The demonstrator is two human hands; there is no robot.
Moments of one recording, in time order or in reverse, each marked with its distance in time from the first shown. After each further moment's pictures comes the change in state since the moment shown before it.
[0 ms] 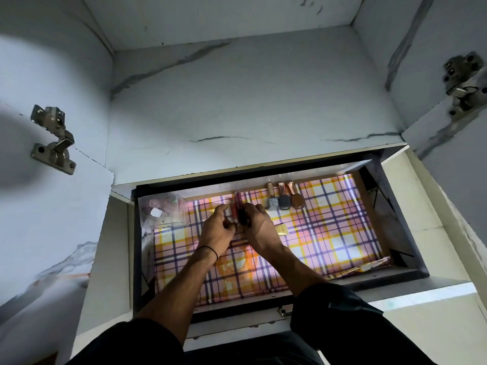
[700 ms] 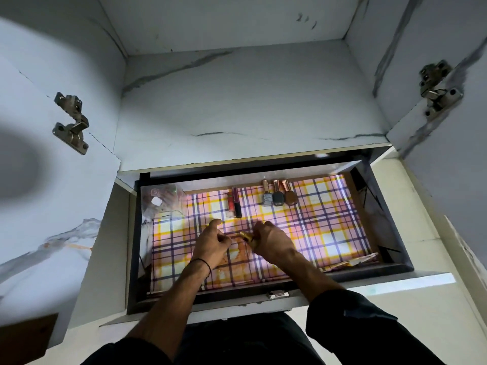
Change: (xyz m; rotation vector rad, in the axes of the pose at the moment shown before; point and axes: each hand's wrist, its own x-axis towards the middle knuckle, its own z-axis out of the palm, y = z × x) left_hand -0.051 -0.016 0.010 -0.002 -0.029 -0.074; right_hand -0.047 0.027 -0.021 -0.313 -0.225 0.127
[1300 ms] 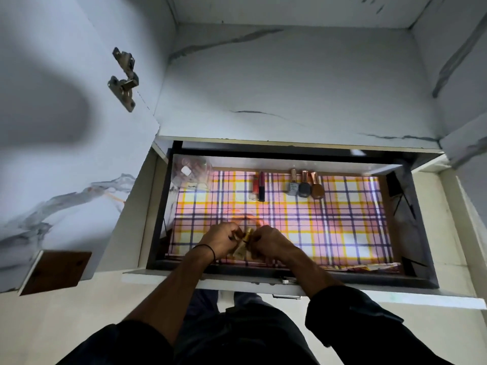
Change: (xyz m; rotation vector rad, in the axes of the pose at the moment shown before) left_hand -0.029 -0.026 -0.016 0.137 -0.200 -0.001; right_hand -0.002 -0.024 0.029 0.179 -0.348 -0.015
